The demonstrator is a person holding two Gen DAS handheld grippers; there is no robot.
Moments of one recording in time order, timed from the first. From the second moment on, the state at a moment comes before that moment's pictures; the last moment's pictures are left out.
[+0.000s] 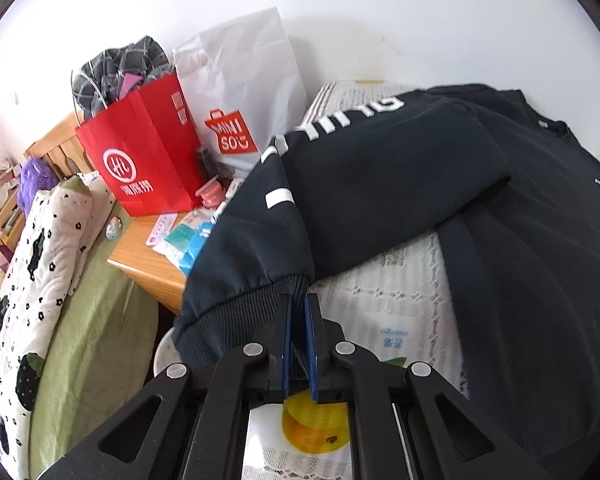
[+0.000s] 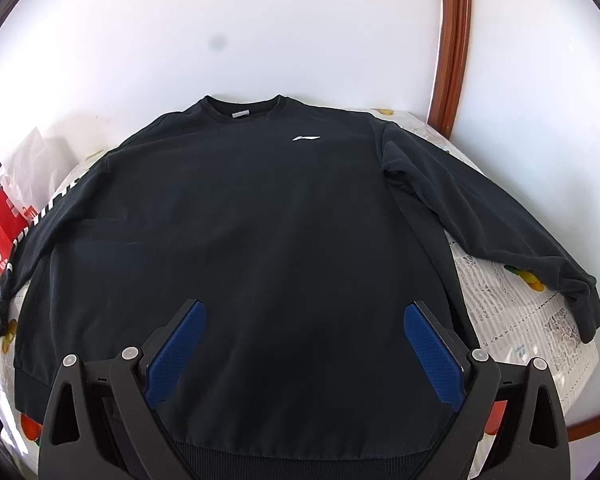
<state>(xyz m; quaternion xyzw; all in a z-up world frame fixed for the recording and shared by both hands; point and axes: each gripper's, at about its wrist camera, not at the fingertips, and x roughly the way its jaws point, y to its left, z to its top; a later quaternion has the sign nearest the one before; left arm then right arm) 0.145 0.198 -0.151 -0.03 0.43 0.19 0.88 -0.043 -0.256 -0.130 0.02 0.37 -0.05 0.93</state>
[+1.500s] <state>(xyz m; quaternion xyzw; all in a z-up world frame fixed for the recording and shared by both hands) 0.164 0.082 -0.103 -0.08 0.42 -0.02 0.91 -0.042 -0.281 -0.108 -0.01 0.37 0.01 0.93</state>
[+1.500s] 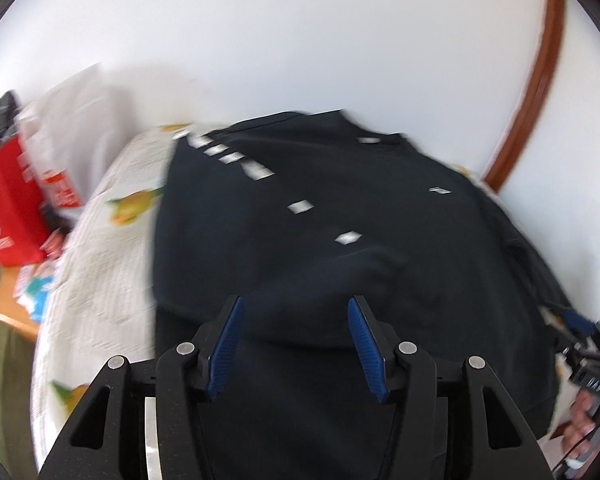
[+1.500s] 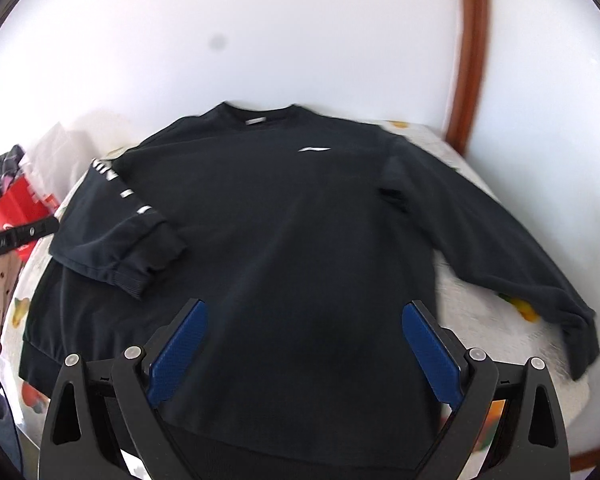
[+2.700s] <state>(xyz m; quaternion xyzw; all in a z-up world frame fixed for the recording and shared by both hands) 0.155 0.127 -0.178 -0.05 0.44 0.04 0.90 0.124 -0.152 -0.091 -0.02 0.40 0.11 0.91</state>
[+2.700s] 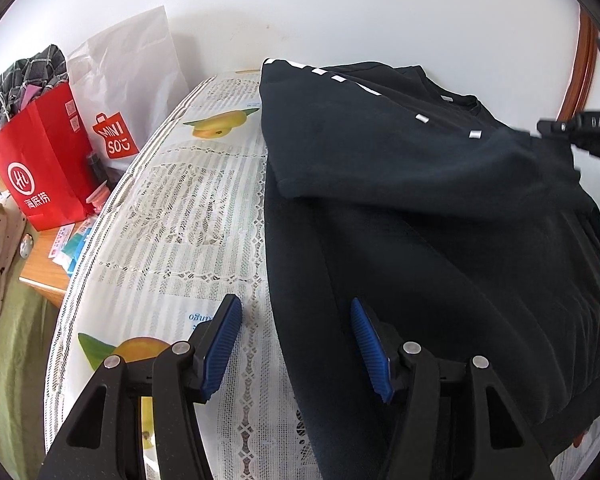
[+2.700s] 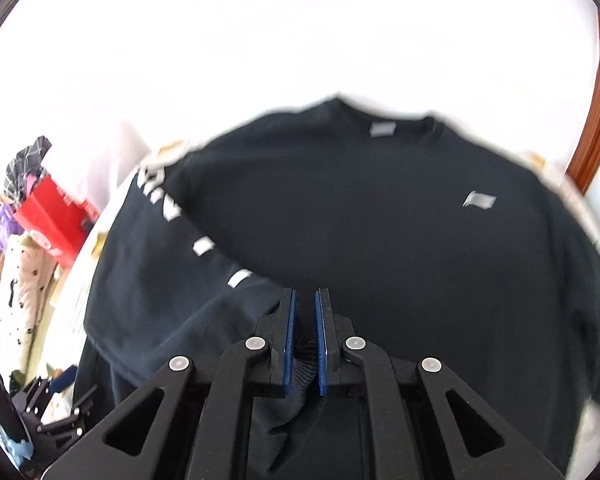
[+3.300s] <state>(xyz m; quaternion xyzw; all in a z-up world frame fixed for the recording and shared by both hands) 0.159 0.128 -0.179 -0.03 0.44 0.05 0.89 0.192 -0.272 -0.043 -0.01 0.31 0.01 0.95</state>
